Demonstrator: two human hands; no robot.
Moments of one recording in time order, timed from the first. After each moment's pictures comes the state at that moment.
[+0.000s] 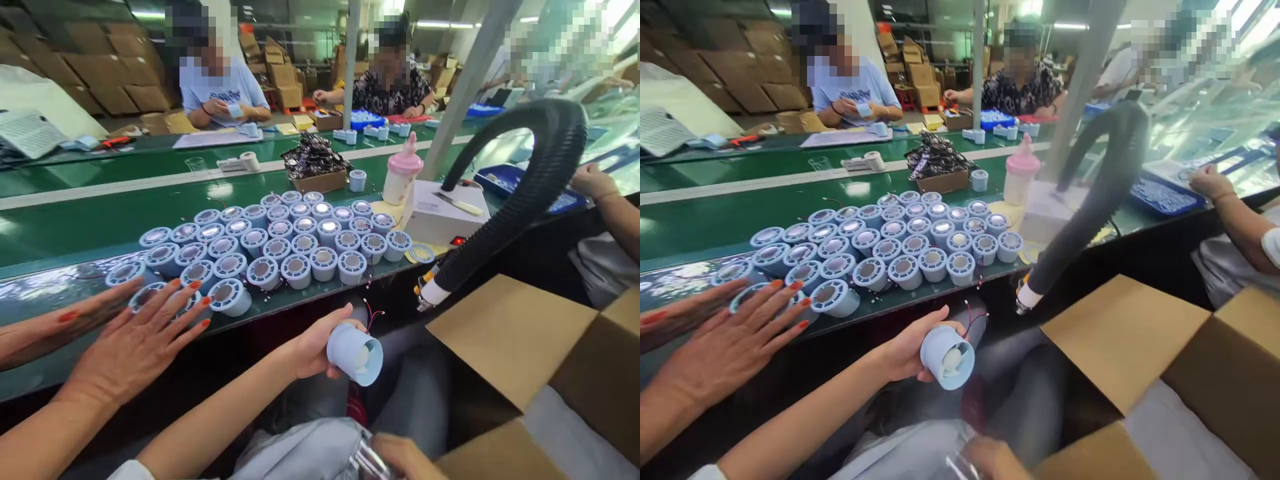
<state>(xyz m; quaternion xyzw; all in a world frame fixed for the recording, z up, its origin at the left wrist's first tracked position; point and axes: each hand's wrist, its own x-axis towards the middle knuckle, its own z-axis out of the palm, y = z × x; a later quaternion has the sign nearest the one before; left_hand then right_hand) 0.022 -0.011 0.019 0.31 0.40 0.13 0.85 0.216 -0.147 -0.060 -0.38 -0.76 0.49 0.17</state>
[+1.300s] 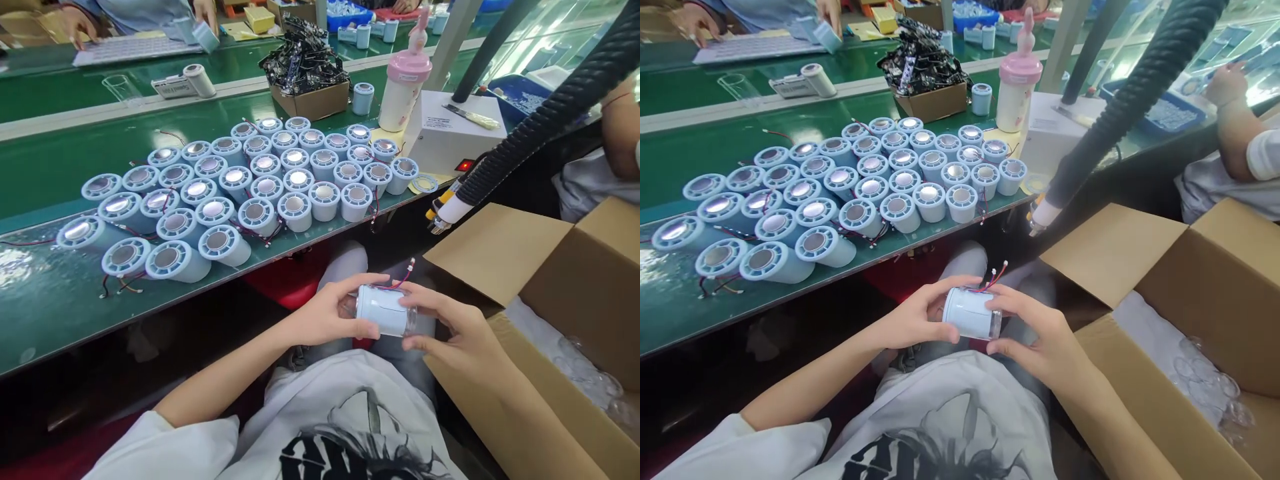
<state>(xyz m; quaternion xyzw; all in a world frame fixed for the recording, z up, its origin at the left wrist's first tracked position) -0.002 -0.055 0.010 0.55 0.27 0.18 0.77 0.225 -0.137 0.021 -0.52 -0.67 0.39 0.37</state>
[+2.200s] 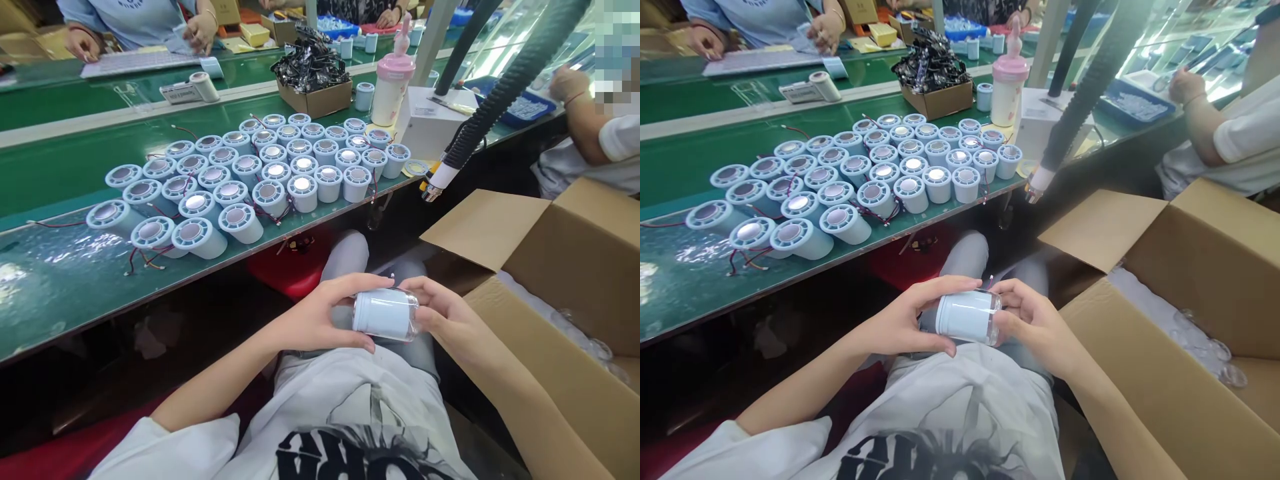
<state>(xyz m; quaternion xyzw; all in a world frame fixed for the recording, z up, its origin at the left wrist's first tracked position) -0.036 -0.102 0.020 0.72 0.17 0.24 0.62 0.191 -0.181 0.024 -0.45 -0.41 0.67 0.42</state>
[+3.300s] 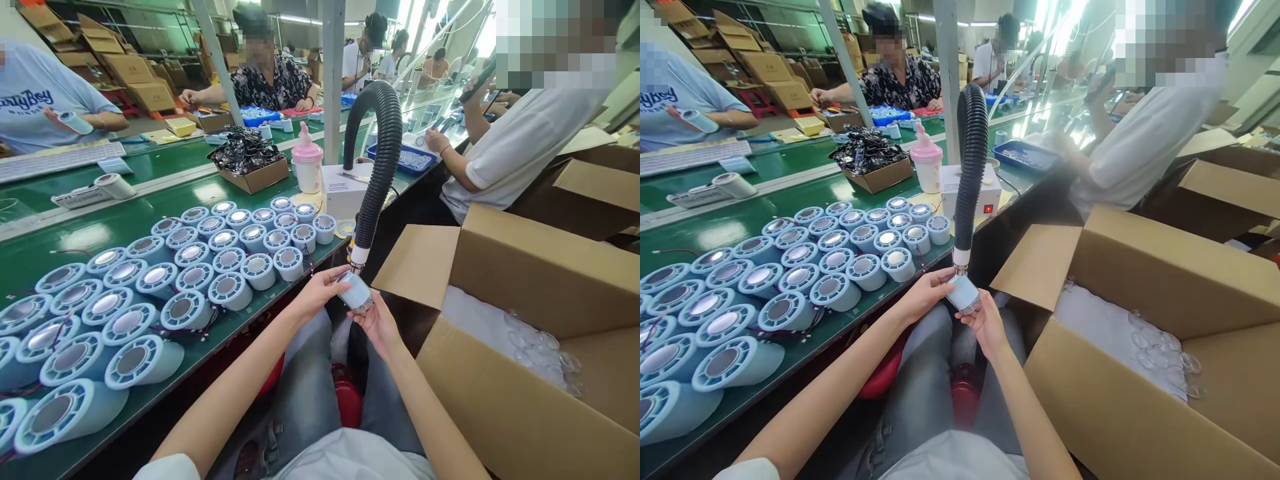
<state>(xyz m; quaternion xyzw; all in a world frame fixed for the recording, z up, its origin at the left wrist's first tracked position) 0.103 0.063 -0.024 0.52 0.24 0.23 0.79 0.212 -0.052 -0.079 -0.39 -0.14 0.54 0.74</state>
